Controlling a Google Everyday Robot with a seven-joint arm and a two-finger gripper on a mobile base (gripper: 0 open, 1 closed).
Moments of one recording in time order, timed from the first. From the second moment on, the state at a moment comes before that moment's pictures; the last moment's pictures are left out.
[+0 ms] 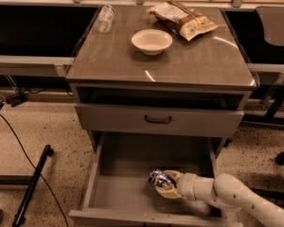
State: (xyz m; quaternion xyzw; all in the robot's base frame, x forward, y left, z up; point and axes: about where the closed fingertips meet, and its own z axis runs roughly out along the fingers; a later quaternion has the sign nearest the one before) arm 0.485 -0.095 0.407 -0.45 0.73 0.29 0.42
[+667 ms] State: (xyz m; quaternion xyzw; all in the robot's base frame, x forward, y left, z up) arm 0.433 -0.087 0.572 -0.54 0.63 0.30 0.48
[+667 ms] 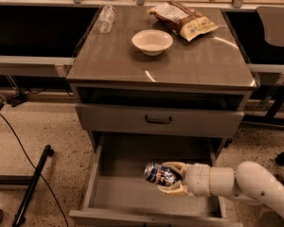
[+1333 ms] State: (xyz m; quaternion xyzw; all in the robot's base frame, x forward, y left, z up) arm 0.439 -0.085 0.734 -0.63 0.59 0.24 0.44
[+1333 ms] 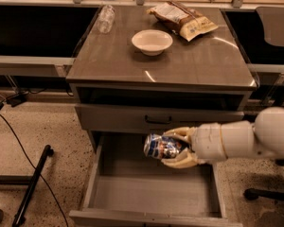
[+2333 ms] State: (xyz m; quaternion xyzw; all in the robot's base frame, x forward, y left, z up) arm 0.596 -0.145 0.841 -0.52 0.74 0.18 0.38
